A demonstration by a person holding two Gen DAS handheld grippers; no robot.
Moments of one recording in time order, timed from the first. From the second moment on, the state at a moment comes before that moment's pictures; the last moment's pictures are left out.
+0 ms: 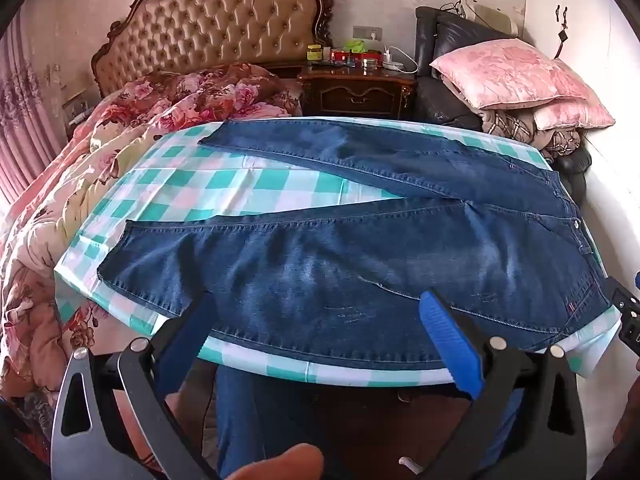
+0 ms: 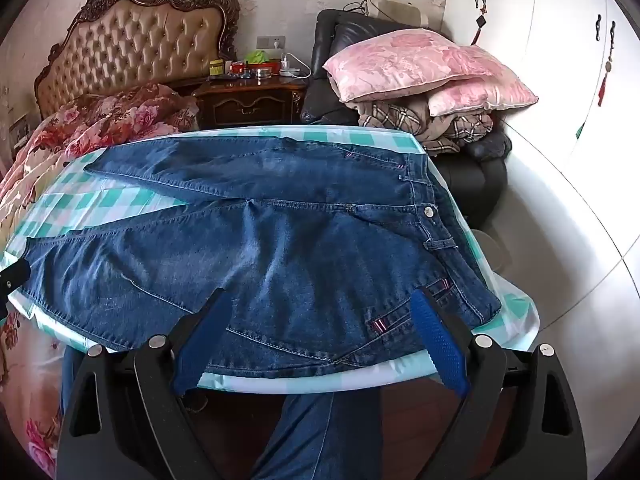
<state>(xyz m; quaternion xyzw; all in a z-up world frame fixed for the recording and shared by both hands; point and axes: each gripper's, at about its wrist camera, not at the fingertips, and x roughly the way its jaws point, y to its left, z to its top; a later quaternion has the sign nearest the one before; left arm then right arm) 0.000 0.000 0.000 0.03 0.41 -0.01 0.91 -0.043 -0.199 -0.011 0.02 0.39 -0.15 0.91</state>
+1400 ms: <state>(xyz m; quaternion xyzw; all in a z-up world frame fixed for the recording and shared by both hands) 0.001 0.000 -0.002 0.02 0.41 -0.02 0.91 -0.043 -0.203 -0.014 0.03 0.40 -0.15 0.91</state>
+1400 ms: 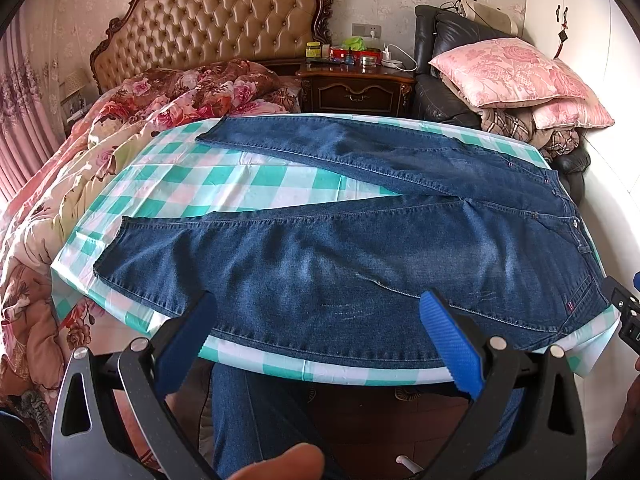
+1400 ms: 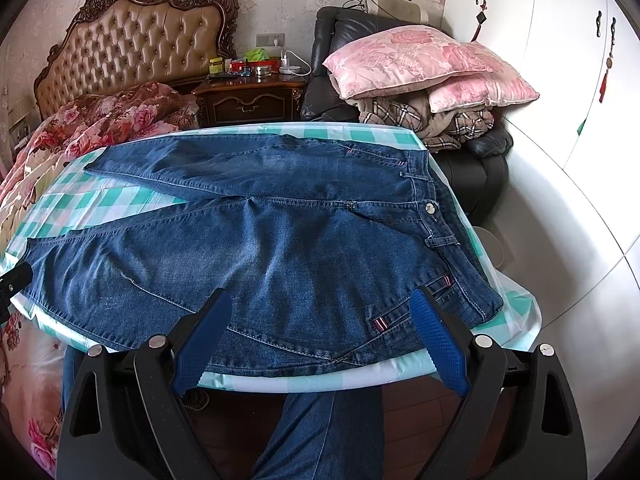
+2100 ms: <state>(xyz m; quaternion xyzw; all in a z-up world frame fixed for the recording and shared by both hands) 0.000 0.001 -0.006 0.02 0.42 -0.02 0.91 -0.044 -0.204 -0.015 0.03 0.40 -0.15 0.90</state>
